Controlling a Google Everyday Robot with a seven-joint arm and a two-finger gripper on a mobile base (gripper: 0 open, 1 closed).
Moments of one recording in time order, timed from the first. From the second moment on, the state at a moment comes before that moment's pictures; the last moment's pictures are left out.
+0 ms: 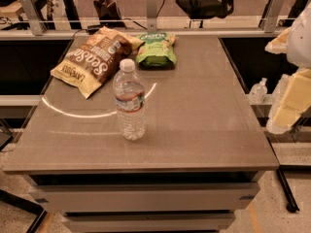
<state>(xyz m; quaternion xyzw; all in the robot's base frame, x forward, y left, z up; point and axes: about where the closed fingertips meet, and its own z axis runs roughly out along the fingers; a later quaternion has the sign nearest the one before) 0.438 -0.217 0.976 -0.60 0.78 -0.03 0.16</state>
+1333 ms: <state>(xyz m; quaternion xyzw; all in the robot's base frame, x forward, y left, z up) 0.428 -0.214 0.995 -0.51 0.83 0.05 0.21</state>
